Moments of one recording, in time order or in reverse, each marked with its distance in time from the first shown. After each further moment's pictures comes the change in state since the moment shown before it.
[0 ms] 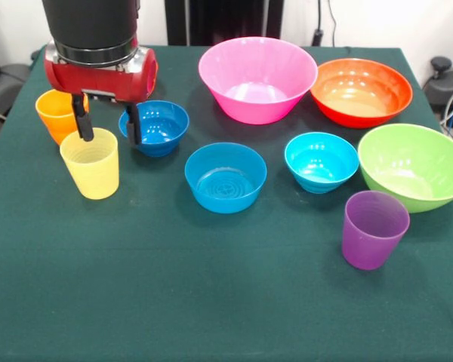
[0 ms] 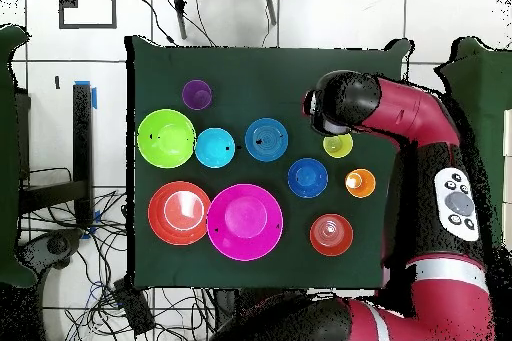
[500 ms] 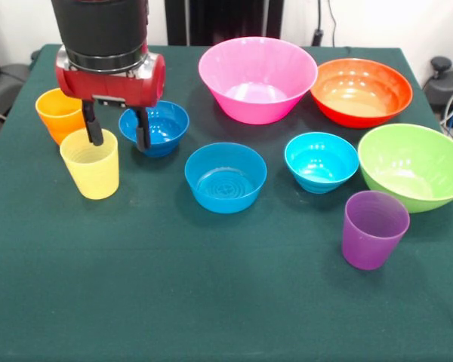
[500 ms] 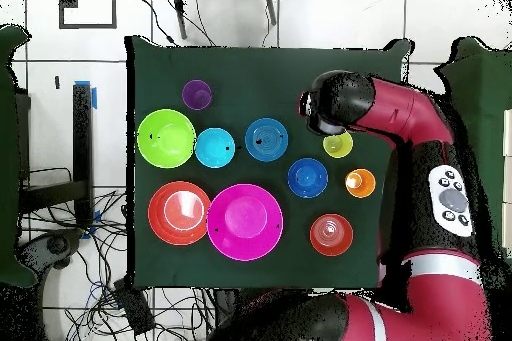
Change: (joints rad) arm 0.005 0.015 0.005 0.000 0.000 0.000 0.000
